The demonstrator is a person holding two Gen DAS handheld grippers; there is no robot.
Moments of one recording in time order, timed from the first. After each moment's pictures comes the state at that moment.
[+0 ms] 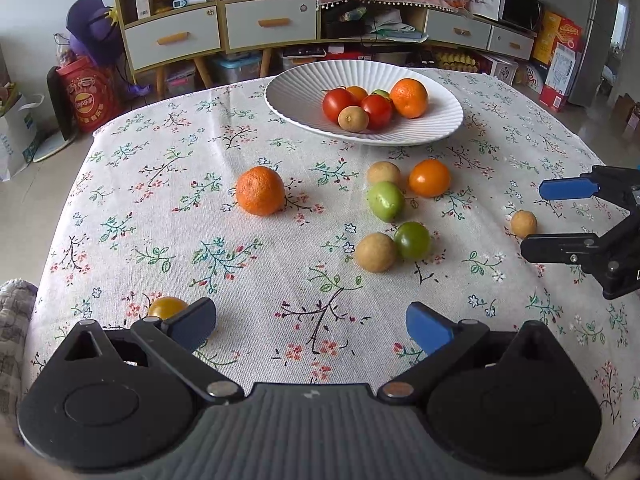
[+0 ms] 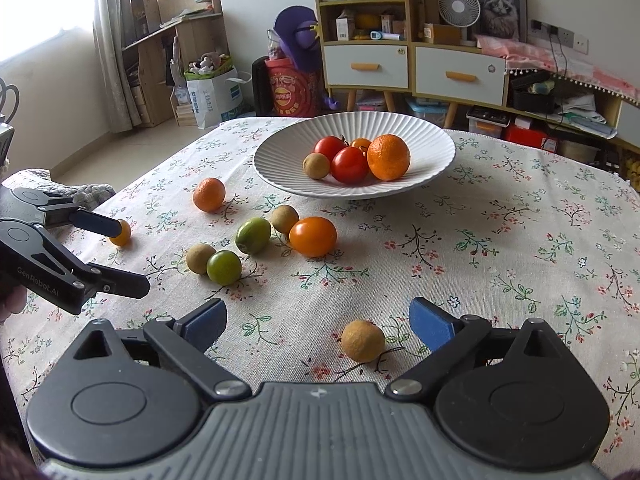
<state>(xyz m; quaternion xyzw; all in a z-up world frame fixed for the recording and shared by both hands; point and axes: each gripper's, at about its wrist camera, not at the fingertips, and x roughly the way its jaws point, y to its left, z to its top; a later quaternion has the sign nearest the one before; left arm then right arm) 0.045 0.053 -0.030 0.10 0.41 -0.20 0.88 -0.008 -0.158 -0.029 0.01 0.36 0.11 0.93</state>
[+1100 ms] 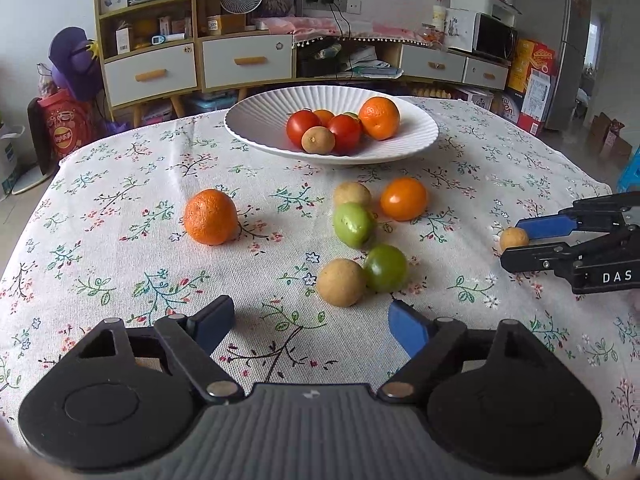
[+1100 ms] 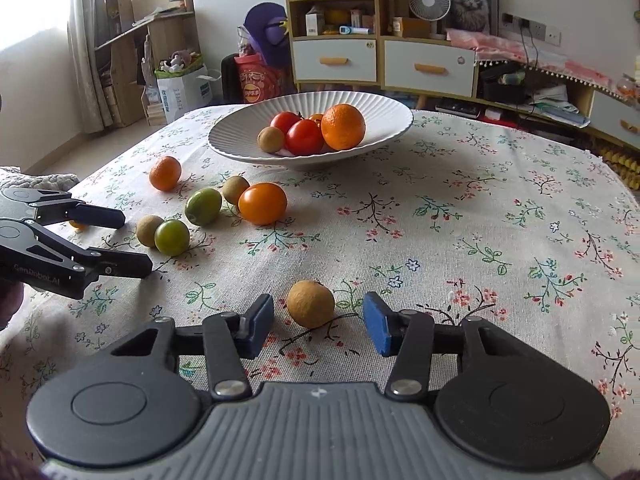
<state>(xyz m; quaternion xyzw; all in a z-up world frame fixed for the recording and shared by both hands) 0.049 0.034 -0.055 0.09 0.34 -0.25 0.90 -0.016 -0.174 -0.049 0.01 0.35 0.07 0.93</state>
